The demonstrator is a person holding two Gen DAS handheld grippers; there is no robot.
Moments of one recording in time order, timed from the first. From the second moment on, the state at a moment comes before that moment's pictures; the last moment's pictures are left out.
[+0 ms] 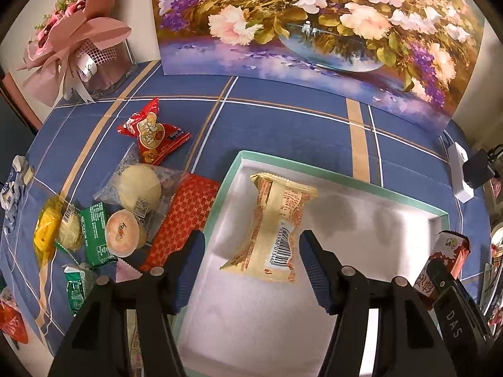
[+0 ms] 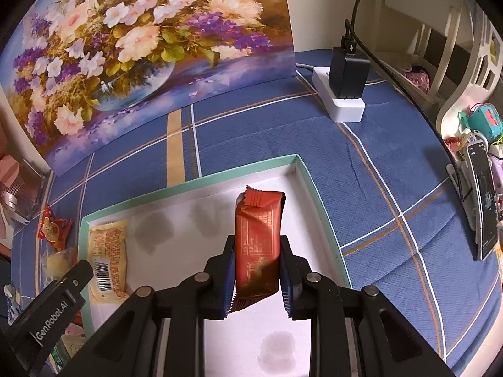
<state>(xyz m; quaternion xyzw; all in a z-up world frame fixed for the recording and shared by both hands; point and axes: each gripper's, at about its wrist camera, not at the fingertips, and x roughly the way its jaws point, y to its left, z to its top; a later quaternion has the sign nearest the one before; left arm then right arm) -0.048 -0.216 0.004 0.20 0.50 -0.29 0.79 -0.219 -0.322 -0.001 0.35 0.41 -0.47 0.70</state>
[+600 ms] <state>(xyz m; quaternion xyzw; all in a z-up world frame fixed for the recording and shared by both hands) -0.045 -0.213 0.018 0.19 0.48 -0.27 0.81 -0.215 -0.317 0.017 0.33 0.39 -0.47 0.72</state>
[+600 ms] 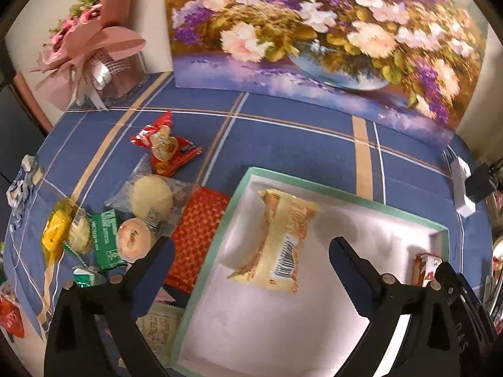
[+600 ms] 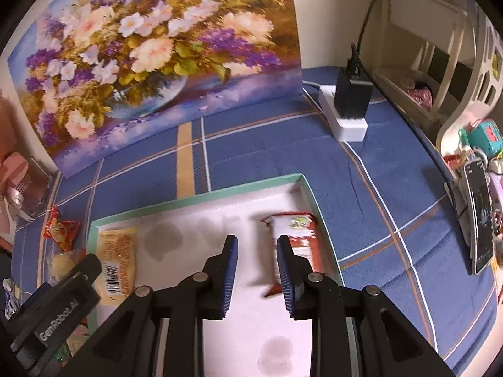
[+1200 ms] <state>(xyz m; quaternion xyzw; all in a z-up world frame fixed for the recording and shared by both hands) -0.010 -0.165 0.028 0.12 0.50 -0.15 0.85 -0.214 -0.312 0.014 0.34 0.38 -0.46 0.72</state>
